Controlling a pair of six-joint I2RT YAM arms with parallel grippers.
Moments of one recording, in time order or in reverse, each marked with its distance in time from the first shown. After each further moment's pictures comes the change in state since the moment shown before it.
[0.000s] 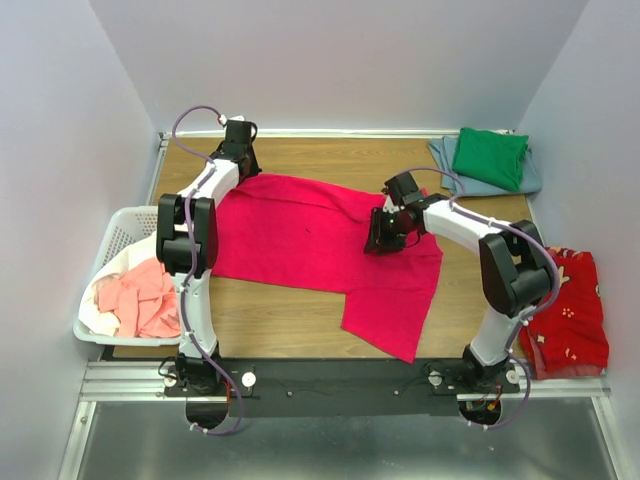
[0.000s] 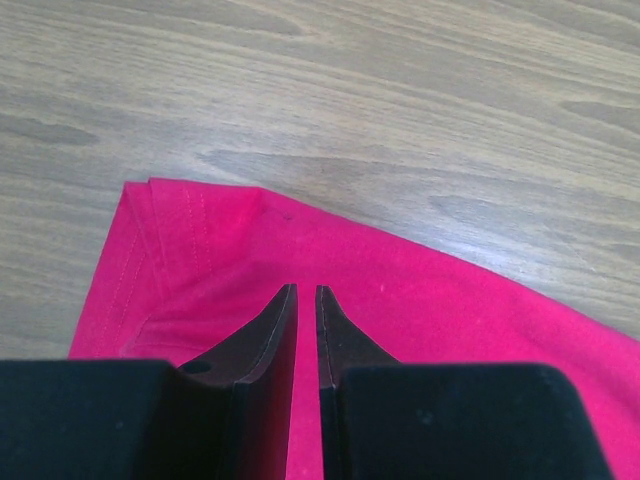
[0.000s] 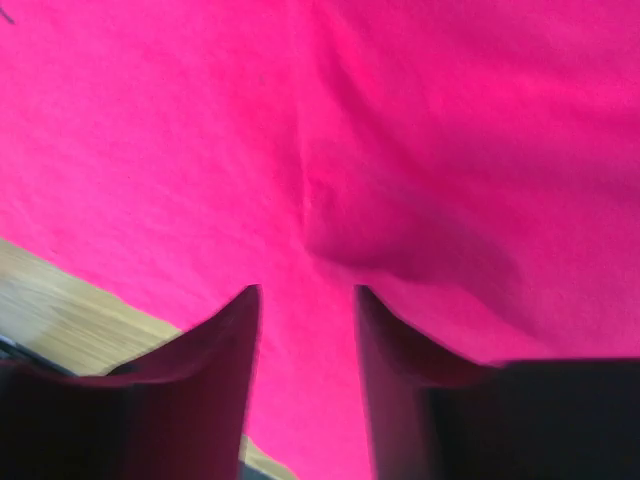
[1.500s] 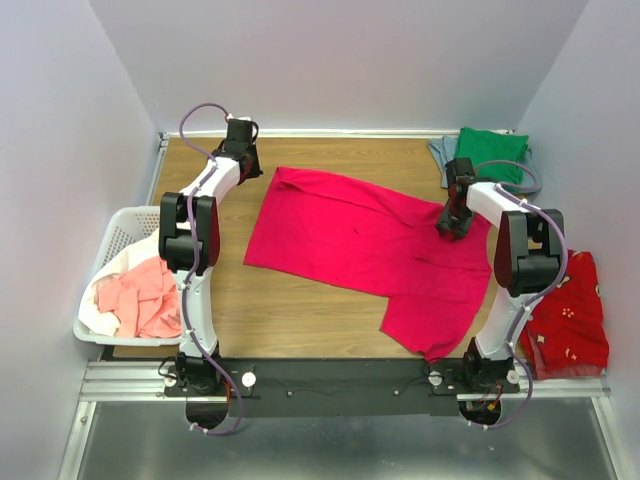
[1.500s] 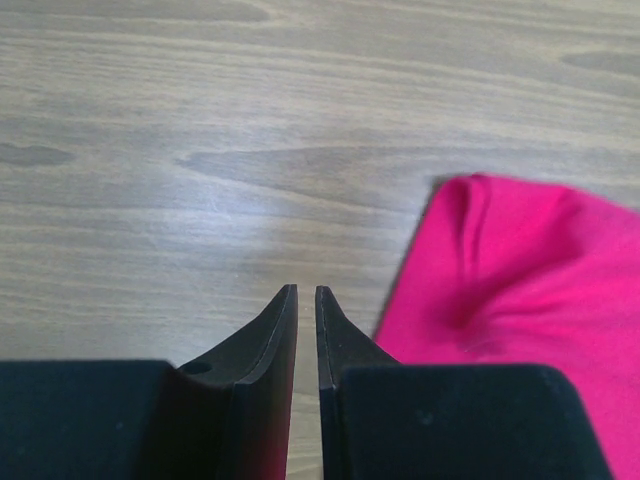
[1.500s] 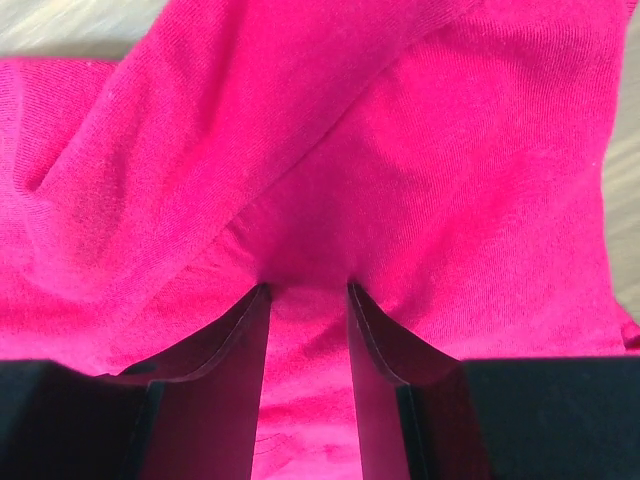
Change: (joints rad) left arm 0.000 0.045 0.060 -0.046 0.041 0.101; right arm -0.359 0.099 0.105 -0.172 0.516 0.088
